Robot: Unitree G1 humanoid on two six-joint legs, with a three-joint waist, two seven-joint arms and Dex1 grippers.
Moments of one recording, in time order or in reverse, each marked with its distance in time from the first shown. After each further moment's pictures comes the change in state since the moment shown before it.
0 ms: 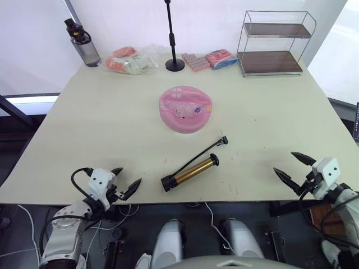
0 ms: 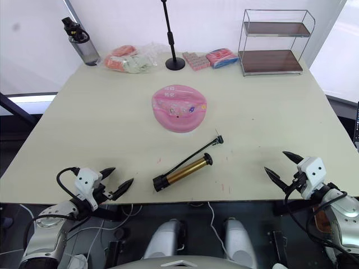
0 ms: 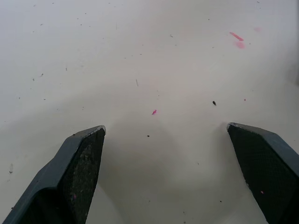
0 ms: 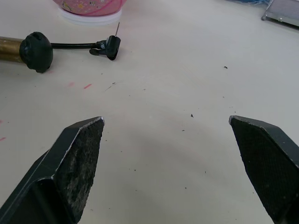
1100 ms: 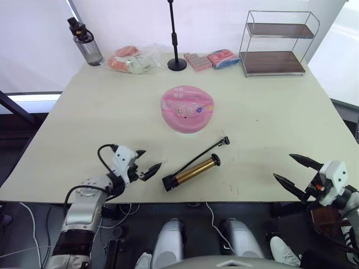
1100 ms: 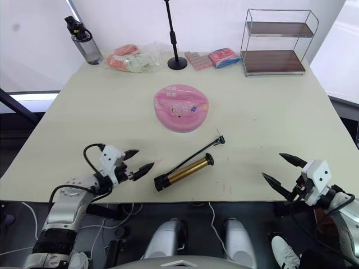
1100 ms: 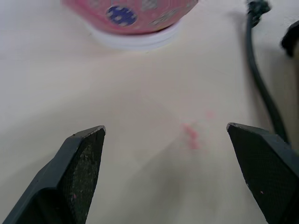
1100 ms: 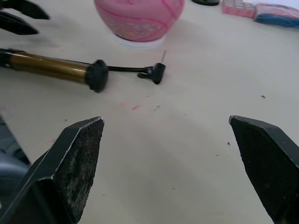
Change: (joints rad) left arm -0.288 -0.029 -0.182 -0.107 0.018 0.276 -0.050; right arm 0.131 -0.077 -0.035 -0.221 0.155 0.066 0.122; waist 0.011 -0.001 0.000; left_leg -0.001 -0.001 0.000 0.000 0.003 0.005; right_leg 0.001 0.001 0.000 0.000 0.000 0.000
